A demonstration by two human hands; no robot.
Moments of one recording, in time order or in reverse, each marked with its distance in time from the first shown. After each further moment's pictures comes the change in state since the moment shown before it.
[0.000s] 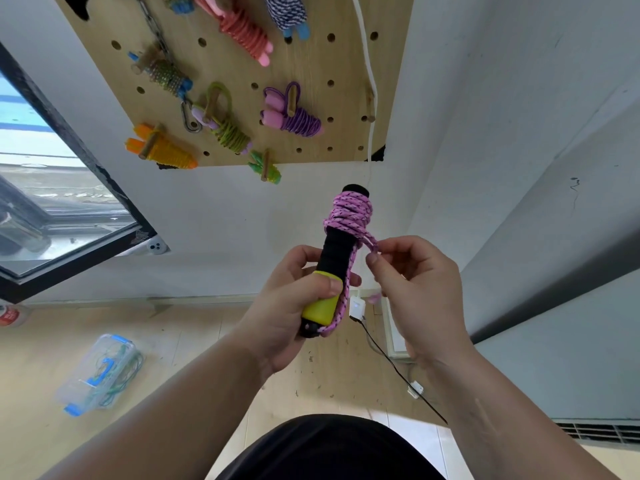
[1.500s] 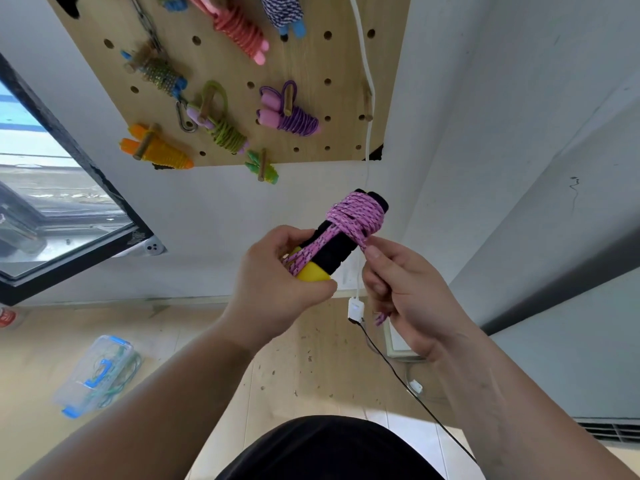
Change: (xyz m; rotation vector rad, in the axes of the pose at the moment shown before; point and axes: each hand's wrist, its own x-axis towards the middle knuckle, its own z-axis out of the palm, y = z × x) left_hand 0.021 0.006 -0.016 0.717 0.376 0.332; right_hand 0.017 0.001 -0.004 0.335 -0.417 0.341
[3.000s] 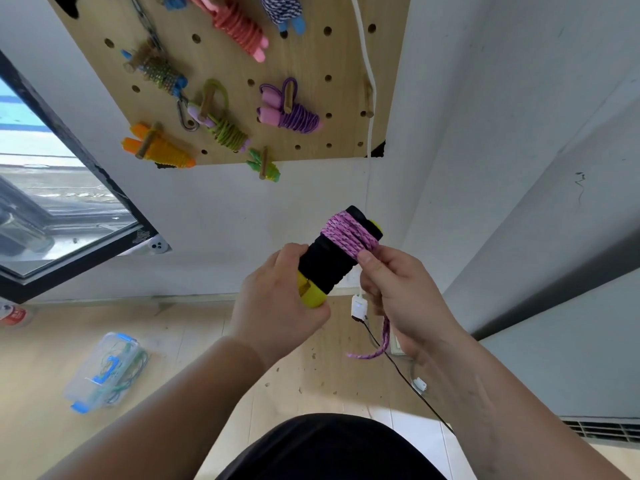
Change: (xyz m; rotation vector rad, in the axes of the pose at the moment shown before) left_hand -0.012 -0.029 0.007 0.643 0.028 0.279; right_hand 0.005 0.018 0.001 -0.158 0.102 -0.057
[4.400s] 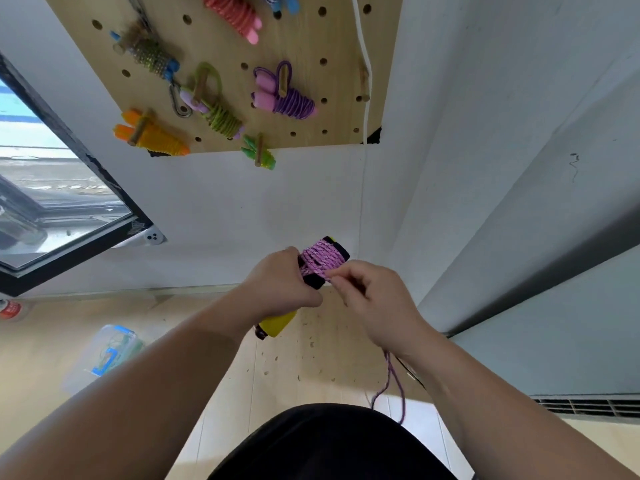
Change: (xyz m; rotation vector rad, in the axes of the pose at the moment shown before) left_hand 0.033 -0.020 0.018 -0.104 -0.555 -0.327; right_hand -0.013 0.034 0.010 -0.551 -0.055 -0.210
